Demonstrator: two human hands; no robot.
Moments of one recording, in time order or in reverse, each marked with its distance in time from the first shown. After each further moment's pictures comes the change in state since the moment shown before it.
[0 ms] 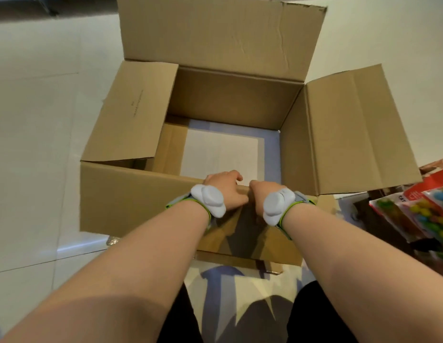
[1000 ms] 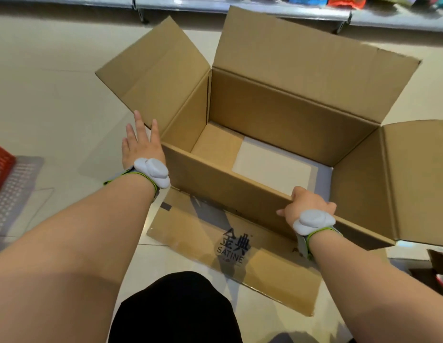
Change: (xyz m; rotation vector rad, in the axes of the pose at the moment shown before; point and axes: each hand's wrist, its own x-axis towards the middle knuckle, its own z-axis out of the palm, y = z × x) left_hand -0.058 -0.237 -0.113 0.323 0.603 -0.722; right_hand 0.025 -0.072 -0.030 0.142 0.352 0.233
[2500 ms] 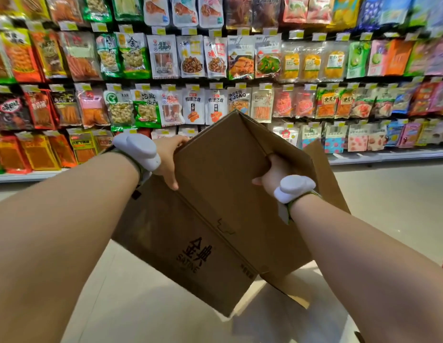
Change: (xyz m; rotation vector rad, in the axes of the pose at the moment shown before) left_hand -0.093 0.083 -0.453 -0.244 -0.007 0.615; right_hand -0.111 0.082 -0.358 0.652 0.590 -0.322
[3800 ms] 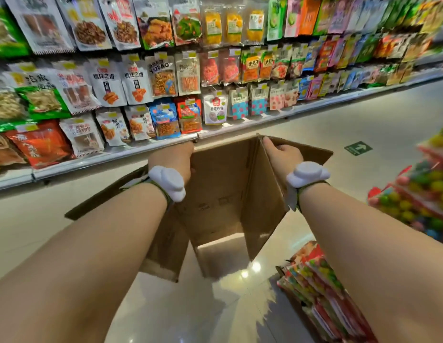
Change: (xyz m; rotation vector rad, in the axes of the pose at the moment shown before) left_hand 0.090 0.132 -0.131 0.006 0.107 0.267; right_hand 0.037 -0.062 -0.242 0.257 0.101 0.623
